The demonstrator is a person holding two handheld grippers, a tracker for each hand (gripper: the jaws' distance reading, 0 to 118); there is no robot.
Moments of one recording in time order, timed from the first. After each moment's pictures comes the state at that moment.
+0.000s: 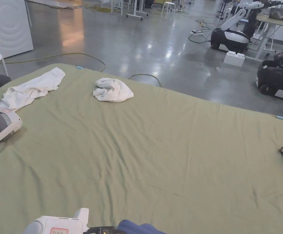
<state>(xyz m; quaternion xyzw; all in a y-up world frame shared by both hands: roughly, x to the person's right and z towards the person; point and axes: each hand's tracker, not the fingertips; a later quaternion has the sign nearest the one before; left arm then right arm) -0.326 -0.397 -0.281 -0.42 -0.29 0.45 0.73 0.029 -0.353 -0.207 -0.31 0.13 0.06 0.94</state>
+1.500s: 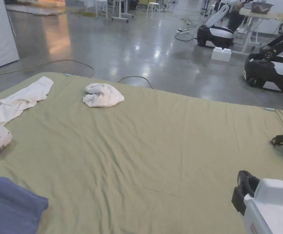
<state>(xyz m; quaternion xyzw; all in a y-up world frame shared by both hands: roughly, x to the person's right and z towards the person) -0.627 -0.218 -0.236 -0.46 -0.04 0.33 0.82 0.112 -0.171 -0.306 -0.11 0.06 0.05 0.99</state>
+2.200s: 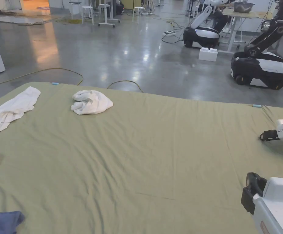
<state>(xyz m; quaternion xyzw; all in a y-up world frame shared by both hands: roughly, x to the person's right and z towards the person) -0.580 -0.161 -0.223 -0.50 0.17 0.13 0.84 0.147 -0.179 -0.310 -0.13 0.02 0.04 0.99</state>
